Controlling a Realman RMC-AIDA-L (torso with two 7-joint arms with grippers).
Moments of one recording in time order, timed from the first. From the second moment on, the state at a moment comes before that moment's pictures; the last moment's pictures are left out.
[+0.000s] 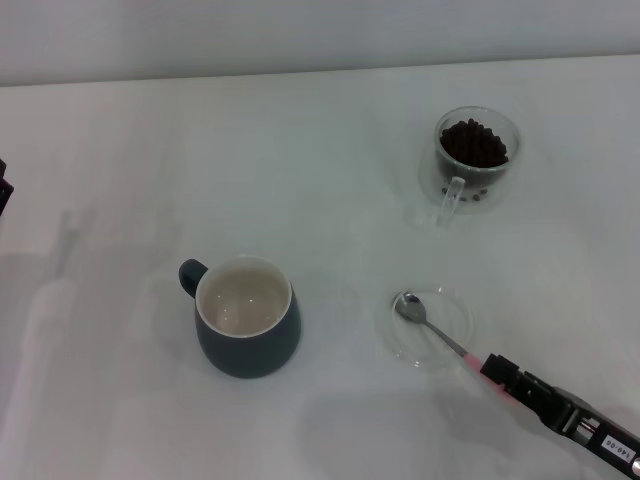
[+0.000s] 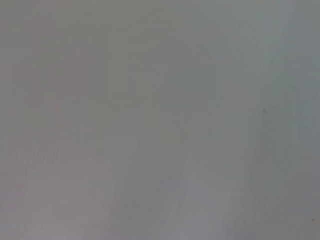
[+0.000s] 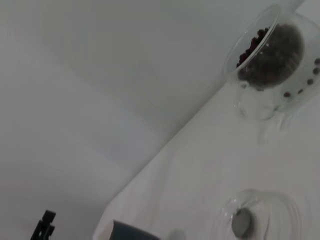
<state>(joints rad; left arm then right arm) -0.30 -2.08 -0.82 -0.21 -0.81 -1.28 2.82 0.13 2.00 -0.75 0.19 1.68 1.55 -1.97</state>
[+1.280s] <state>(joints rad) -0.31 -2.08 -0.83 -0.21 -0.82 -1.27 2.82 0.14 2.00 -0.87 0.09 1.66 1.53 -1.77</state>
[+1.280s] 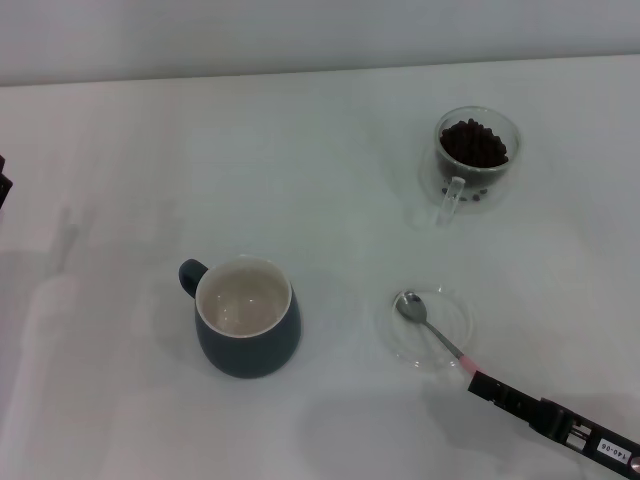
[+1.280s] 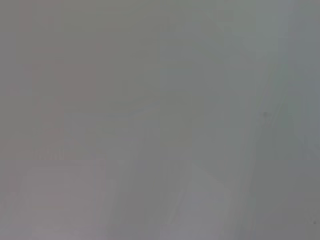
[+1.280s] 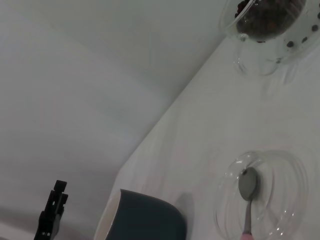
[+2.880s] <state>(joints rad) -0.31 -2.08 -0.83 -0.21 -0.82 -1.27 2.82 0.14 2.00 -0.87 0.06 1.70 1.51 -1.74</state>
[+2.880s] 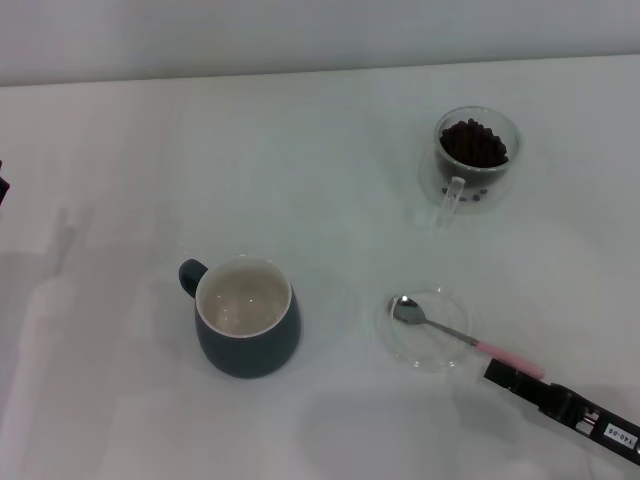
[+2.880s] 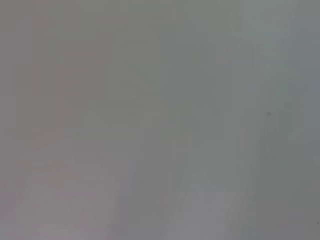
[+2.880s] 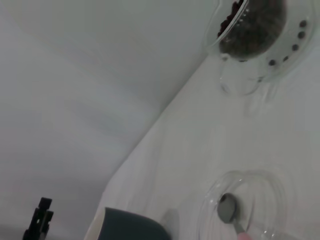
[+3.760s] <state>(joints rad) -0.31 -2.09 -0.83 -0.22 -0.82 -1.28 2.82 0.14 2.00 -0.85 0.03 1.73 1.49 -1.78</state>
